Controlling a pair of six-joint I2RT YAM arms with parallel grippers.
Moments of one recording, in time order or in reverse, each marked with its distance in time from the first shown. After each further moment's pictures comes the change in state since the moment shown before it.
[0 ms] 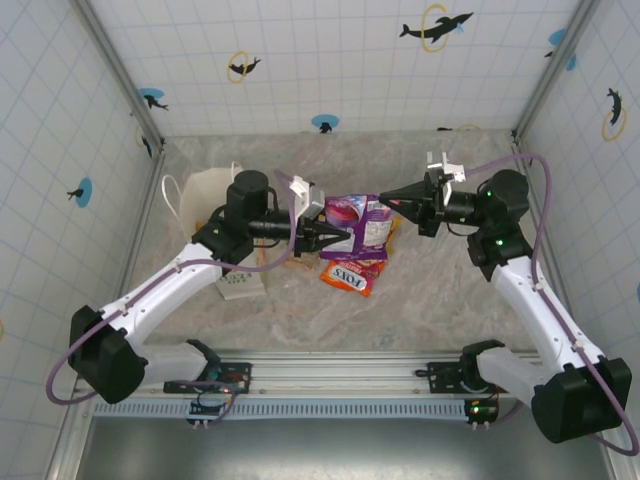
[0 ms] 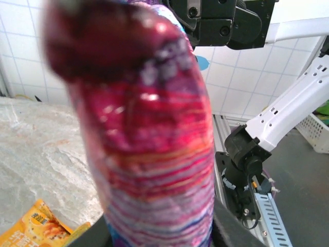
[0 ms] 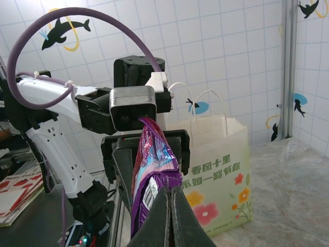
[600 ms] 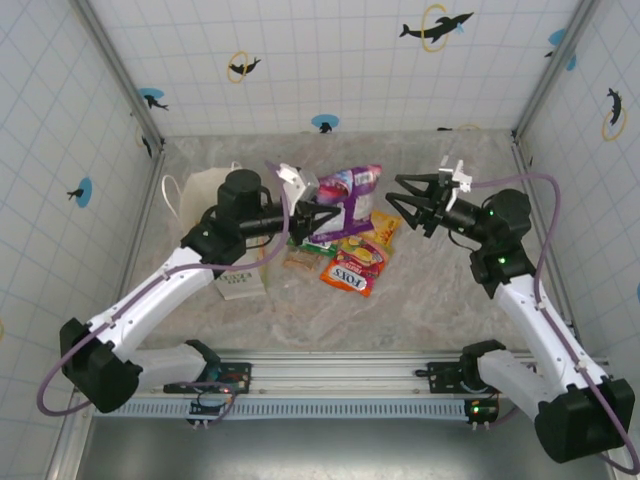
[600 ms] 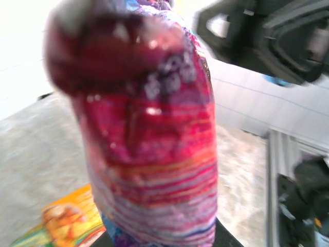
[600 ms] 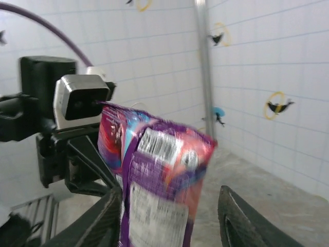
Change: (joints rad) left arm -0.002 -0.063 0.053 -0.117 -0.396 -0.102; right arm 0.000 -0.119 -0.134 -0.002 0.359 -0.081
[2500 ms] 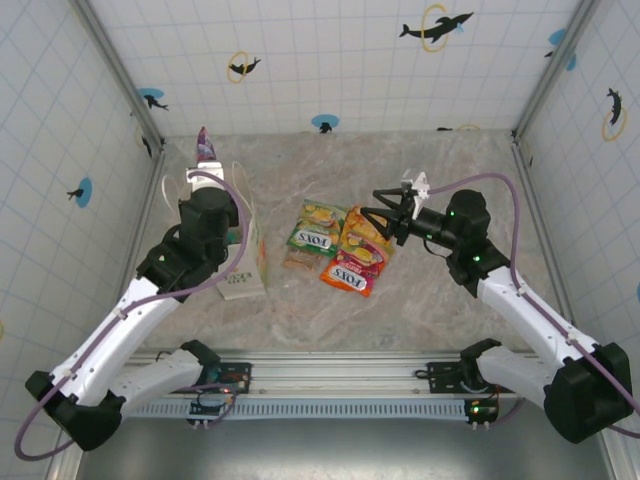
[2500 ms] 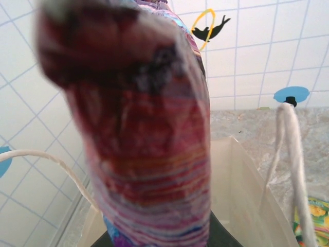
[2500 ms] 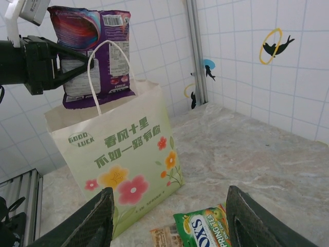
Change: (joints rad) left arm 0.036 -0.236 -0.011 -0.356 -1.339 -0.080; right arm 0.179 0.117 -0.032 -0.108 0.180 -0.123
